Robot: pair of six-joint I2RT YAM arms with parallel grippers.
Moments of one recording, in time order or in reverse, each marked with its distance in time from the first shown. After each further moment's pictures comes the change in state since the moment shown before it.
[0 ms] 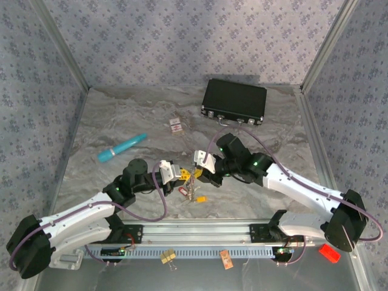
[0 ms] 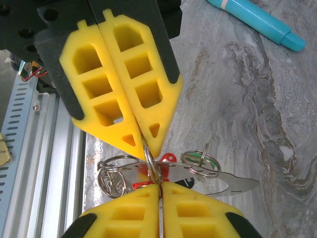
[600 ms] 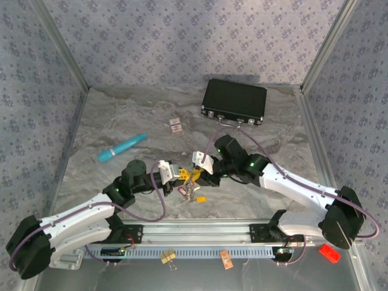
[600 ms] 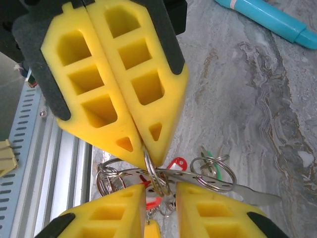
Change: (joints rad) left arm 0.000 -0.008 -0.022 0.055 0.000 -0.031; right arm 0.000 0.024 -0.045 0.086 -0.043 0.039
